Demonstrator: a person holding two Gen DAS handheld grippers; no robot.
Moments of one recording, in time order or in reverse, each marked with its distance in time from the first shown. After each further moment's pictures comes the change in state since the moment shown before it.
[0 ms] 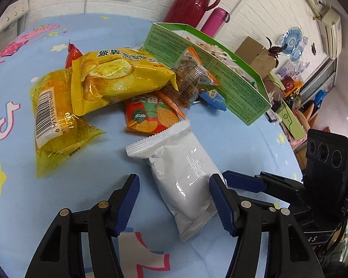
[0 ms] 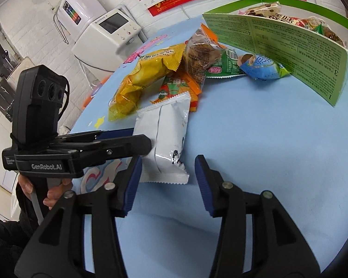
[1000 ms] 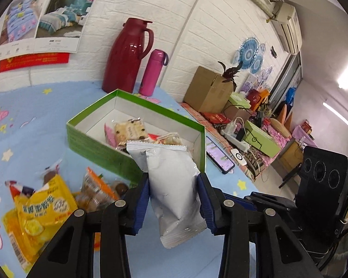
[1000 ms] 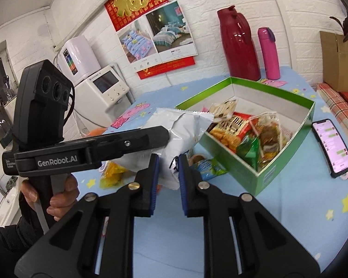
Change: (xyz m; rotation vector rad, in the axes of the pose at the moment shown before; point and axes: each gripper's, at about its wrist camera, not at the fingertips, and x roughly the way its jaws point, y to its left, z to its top) left arm -0.005 -0.126 0.116 0.220 -0.207 -0.120; right arm -0.110 -0.021 0.069 -0.055 -0.337 -0.120
